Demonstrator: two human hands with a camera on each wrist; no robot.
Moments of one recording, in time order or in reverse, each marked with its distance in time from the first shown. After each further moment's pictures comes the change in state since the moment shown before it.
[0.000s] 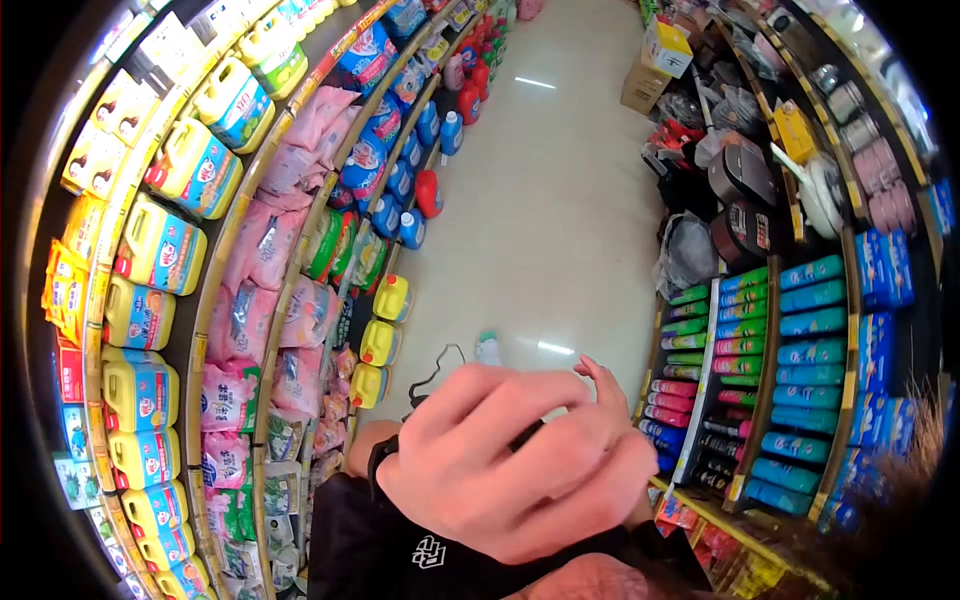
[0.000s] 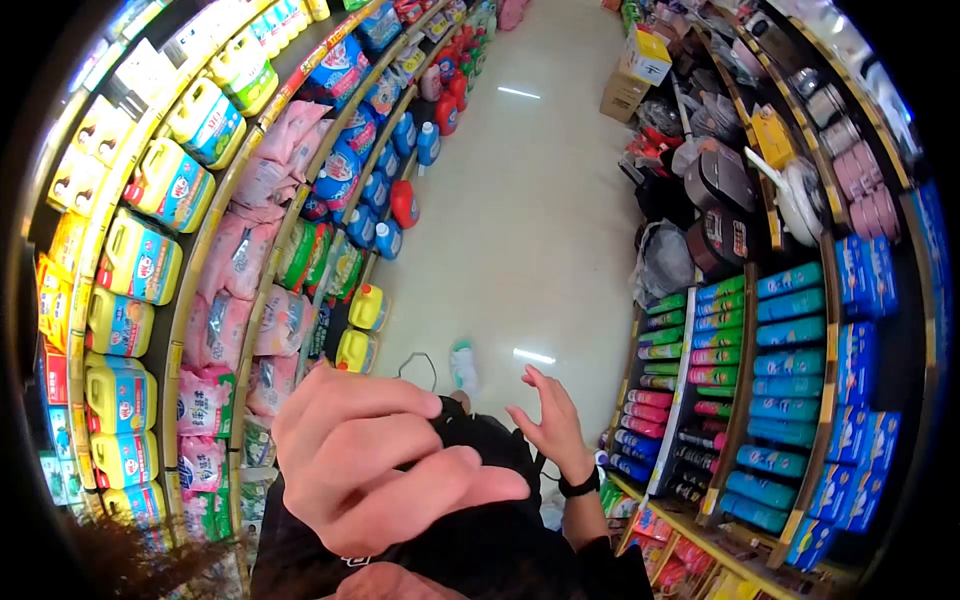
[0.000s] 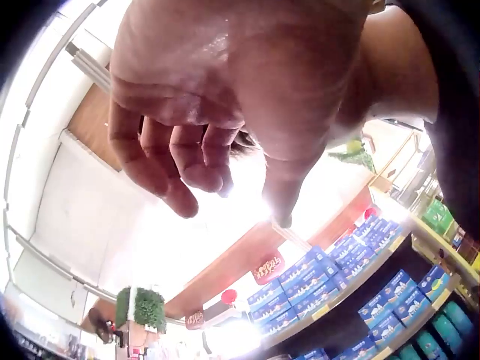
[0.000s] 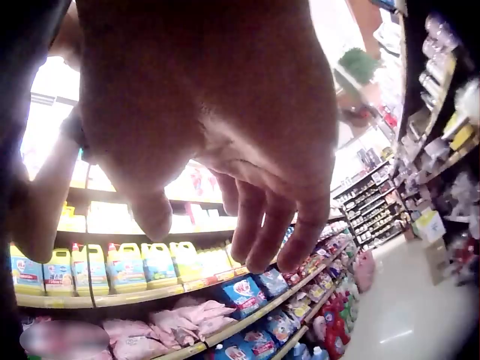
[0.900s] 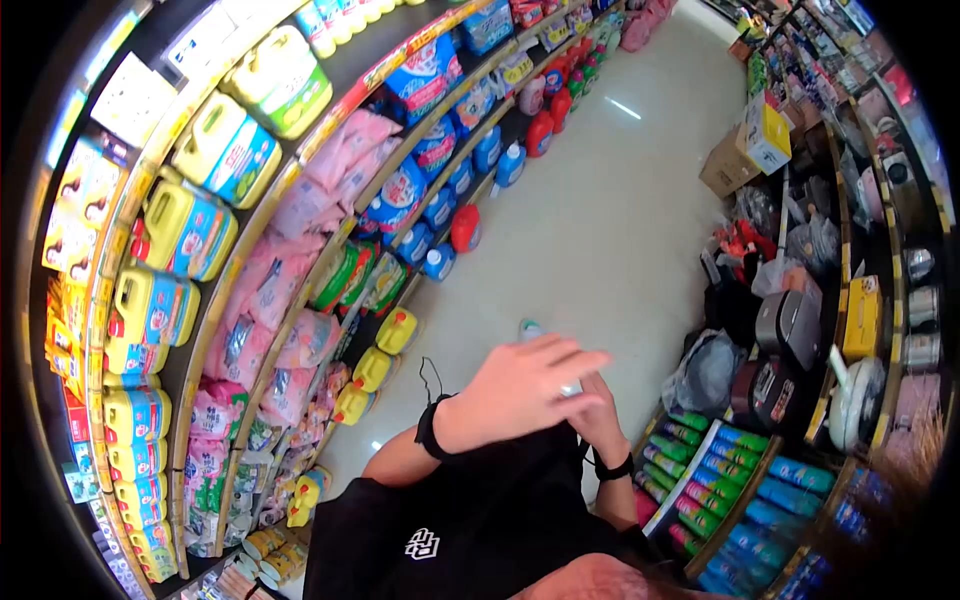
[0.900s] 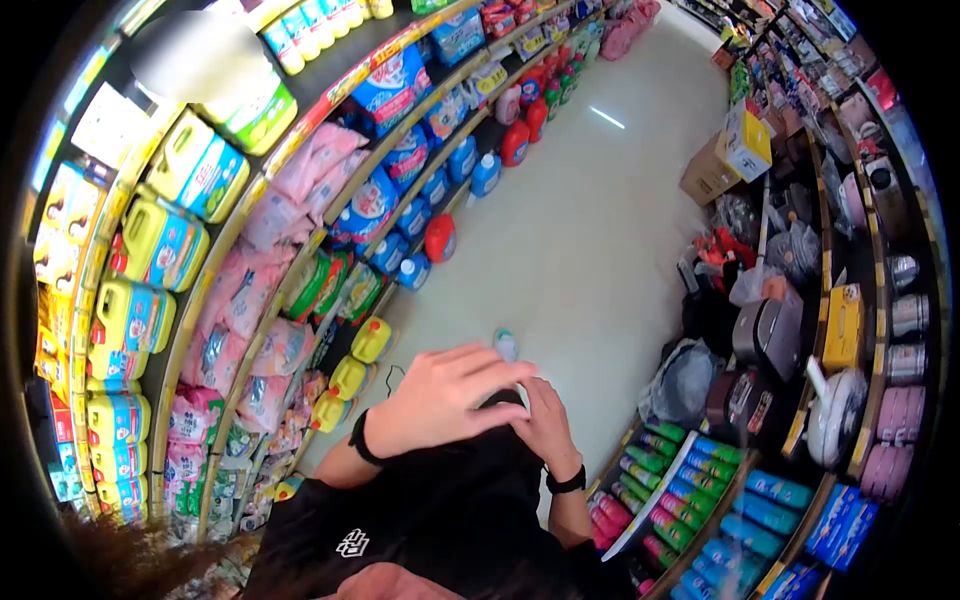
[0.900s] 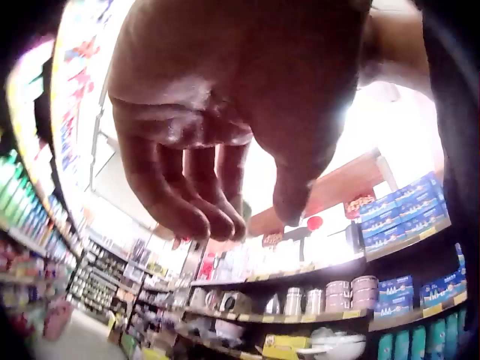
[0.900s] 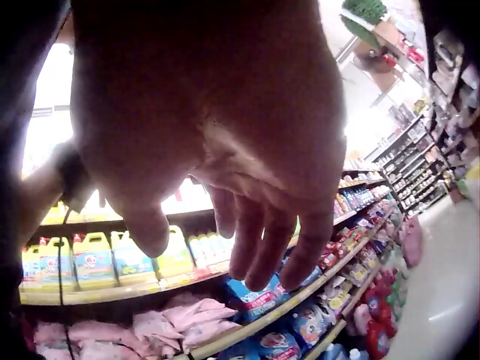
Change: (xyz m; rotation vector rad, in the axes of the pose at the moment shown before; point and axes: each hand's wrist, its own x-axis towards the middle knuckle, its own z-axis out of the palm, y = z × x) left_hand 0.043 -0.302 0.204 -0.064 -0.390 -0.451; right_hand 0.349 0.151 -0.005 0.052 -0.242 -0.172
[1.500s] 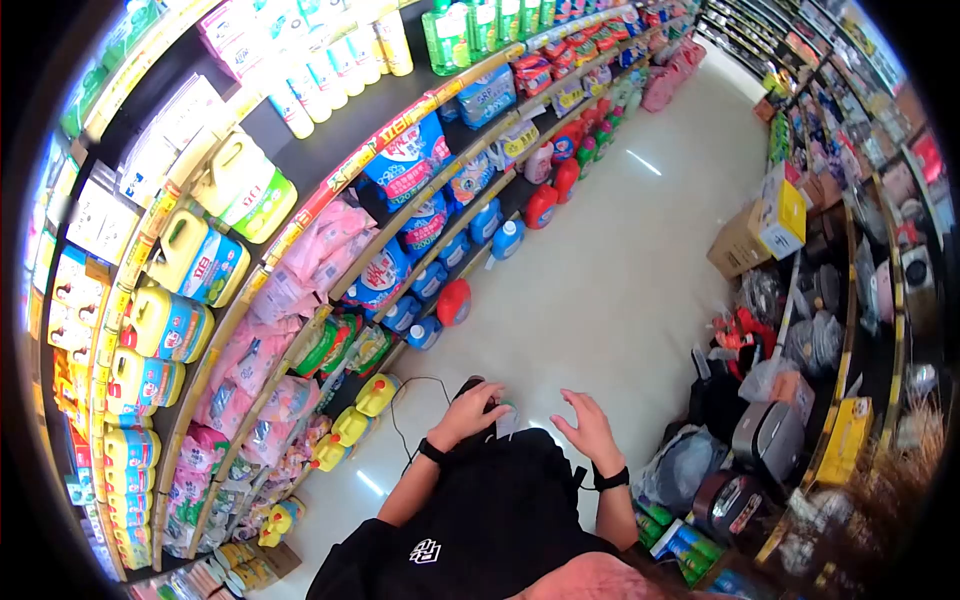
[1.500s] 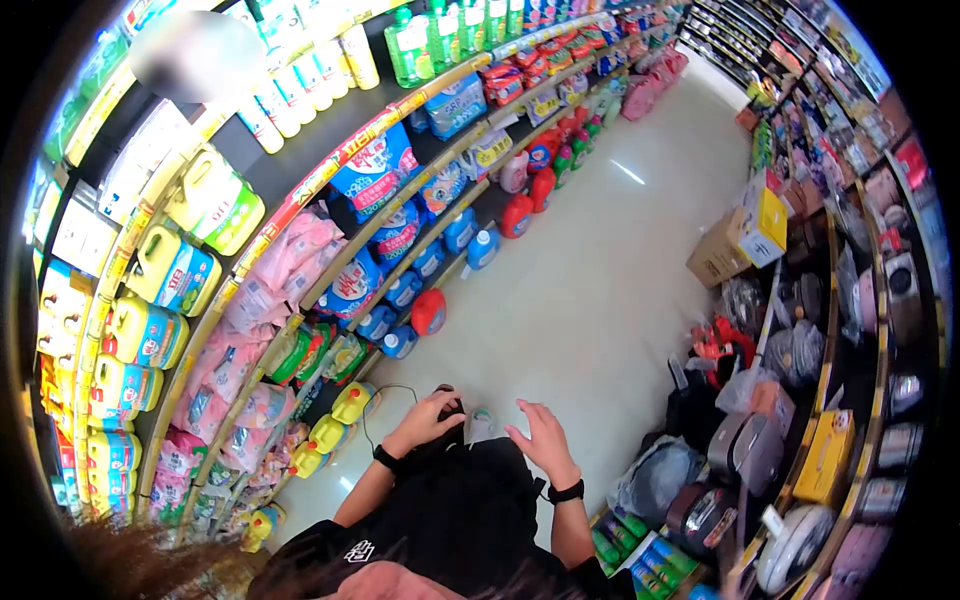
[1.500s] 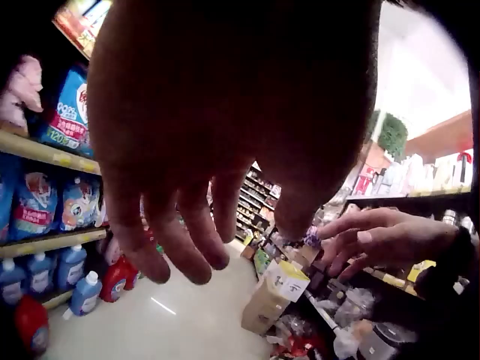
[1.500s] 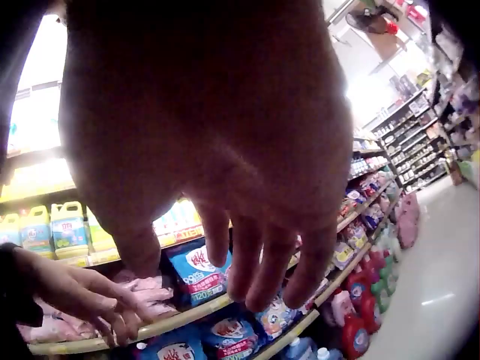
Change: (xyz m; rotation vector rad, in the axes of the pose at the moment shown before) left_hand 0.033 -0.241 0.174 -0.249 -0.132 -0.685; right_hand 0.203 0.164 -0.095 -0.039 -0.140 -0.001
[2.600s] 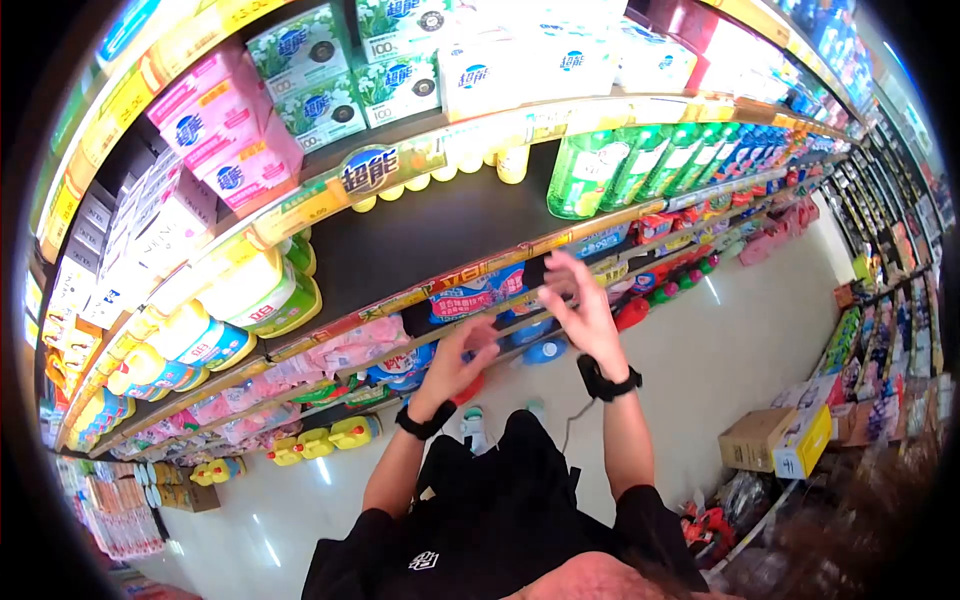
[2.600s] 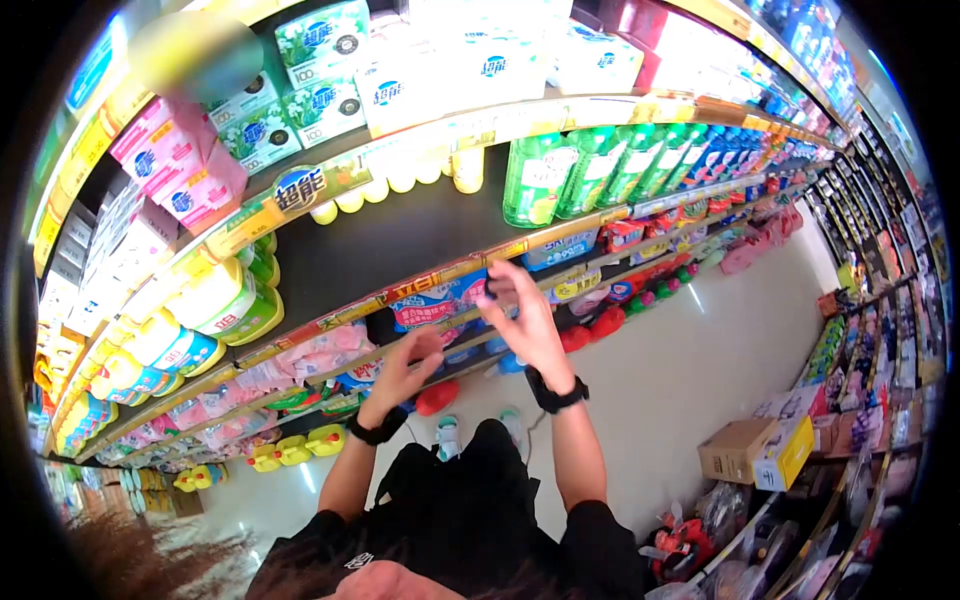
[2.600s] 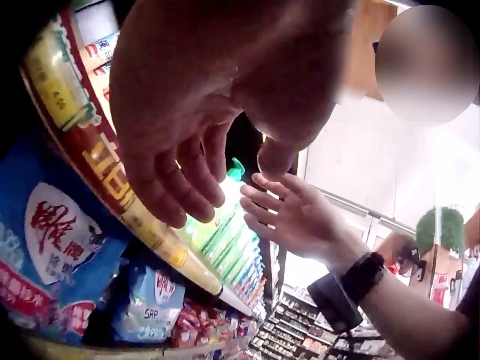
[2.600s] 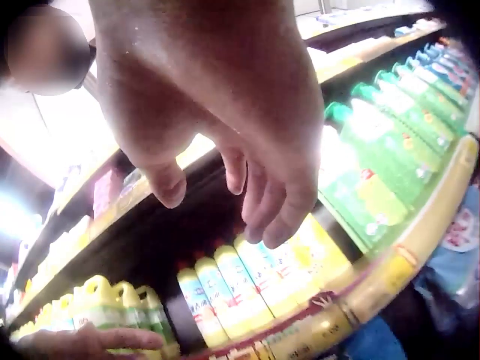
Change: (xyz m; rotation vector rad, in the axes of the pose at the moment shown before) left_hand 0.311 0.019 -0.317 -0.328 0.784 0.075; right_hand 0.649 -0.128 -0.047 0.532 -0.252 -0.549
